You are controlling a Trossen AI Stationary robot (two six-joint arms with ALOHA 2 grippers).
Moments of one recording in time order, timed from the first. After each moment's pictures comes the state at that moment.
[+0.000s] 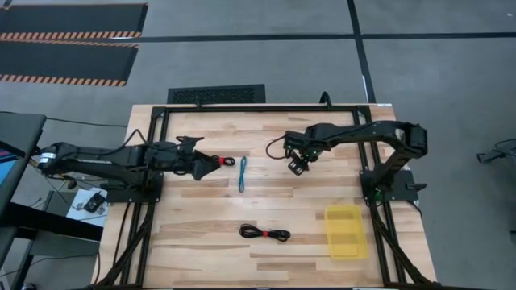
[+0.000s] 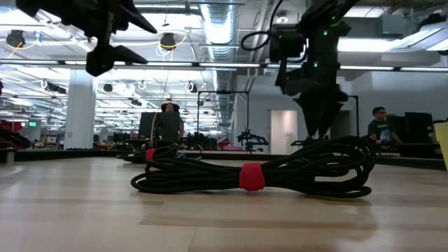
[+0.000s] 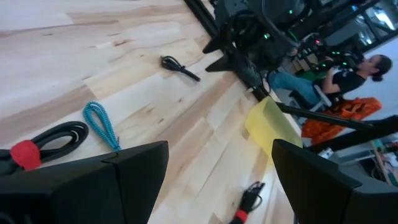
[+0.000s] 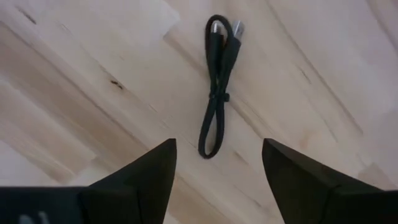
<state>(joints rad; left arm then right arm) 0.01 0.77 0.56 -0.19 -0.15 -0.91 -0.24 1.65 1.12 -0.93 0.12 0.51</state>
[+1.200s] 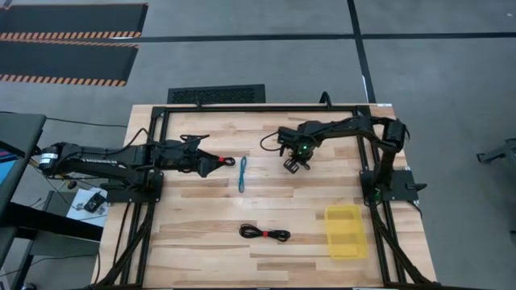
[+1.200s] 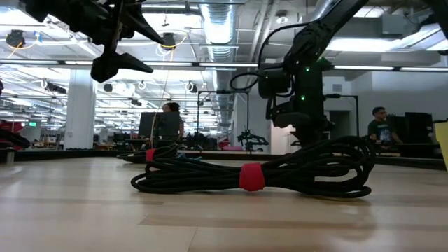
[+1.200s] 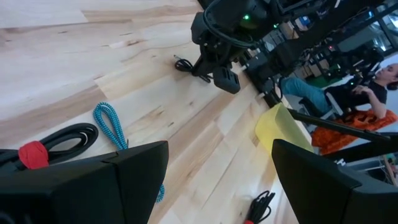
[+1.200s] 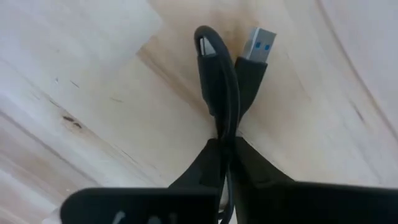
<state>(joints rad) 0.05 0.83 0.56 -0.16 -0.14 -0.93 -0.36 1.84 1.12 -0.81 0.00 0.40</state>
